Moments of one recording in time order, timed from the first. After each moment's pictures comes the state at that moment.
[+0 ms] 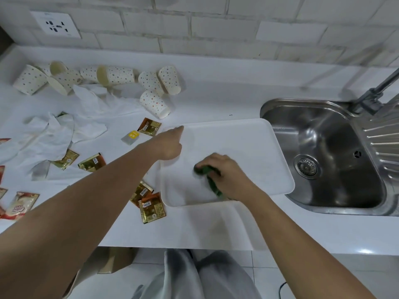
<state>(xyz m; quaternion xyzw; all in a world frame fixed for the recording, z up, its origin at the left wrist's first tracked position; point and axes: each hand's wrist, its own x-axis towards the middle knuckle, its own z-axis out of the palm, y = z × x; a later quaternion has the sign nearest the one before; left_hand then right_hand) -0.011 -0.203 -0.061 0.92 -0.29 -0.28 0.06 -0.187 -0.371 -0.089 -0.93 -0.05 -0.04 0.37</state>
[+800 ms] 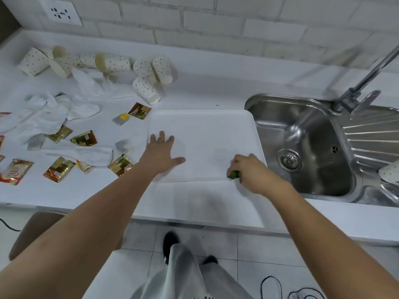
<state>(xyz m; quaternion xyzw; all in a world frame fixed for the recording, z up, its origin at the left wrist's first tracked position) -0.109 -0.205 -0.101 0.95 -0.22 -0.23 0.05 -0.274 -0.464 -0.066 -0.98 -0.02 0.17 0.10</state>
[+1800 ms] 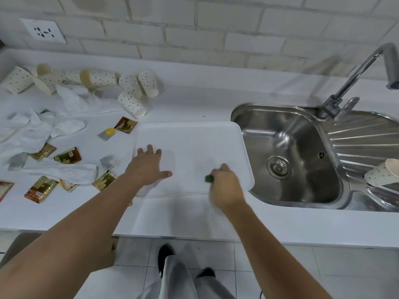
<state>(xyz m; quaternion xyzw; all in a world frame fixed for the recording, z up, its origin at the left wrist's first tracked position) -0.103 -0.215 -0.089 0.94 -0.25 -0.22 -0.04 -0.268 -0.413 -0.086 -0.96 0.20 0.06 0.16</state>
